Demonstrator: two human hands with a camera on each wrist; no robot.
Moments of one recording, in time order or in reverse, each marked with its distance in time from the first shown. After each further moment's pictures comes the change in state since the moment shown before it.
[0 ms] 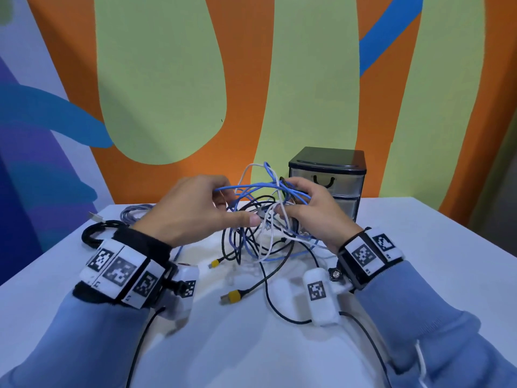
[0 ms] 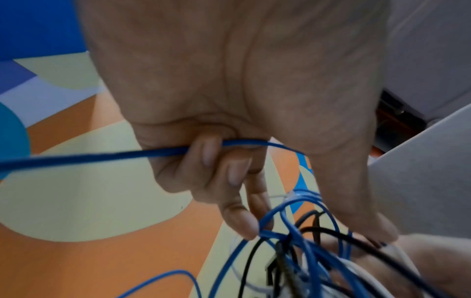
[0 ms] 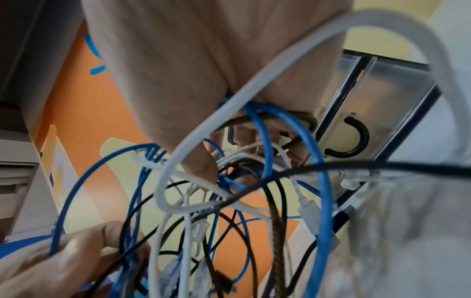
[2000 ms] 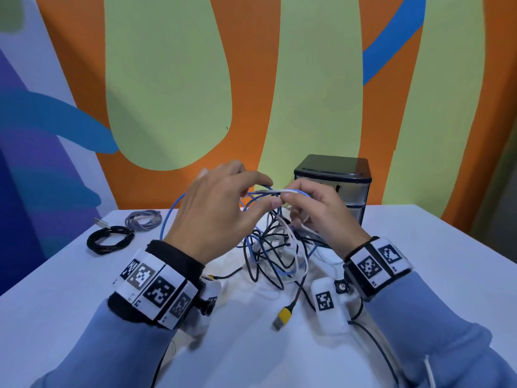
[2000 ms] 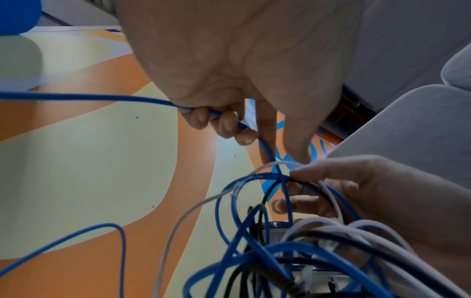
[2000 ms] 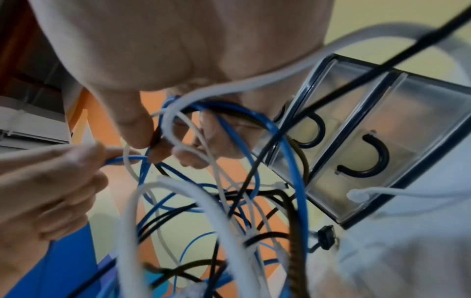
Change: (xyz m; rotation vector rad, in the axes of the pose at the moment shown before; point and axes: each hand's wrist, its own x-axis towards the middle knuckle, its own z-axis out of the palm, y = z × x) left_hand 0.001 0.016 0.018 0.130 0.407 0.420; right_hand -0.011 -0.019 0.000 0.074 -0.029 -0.189
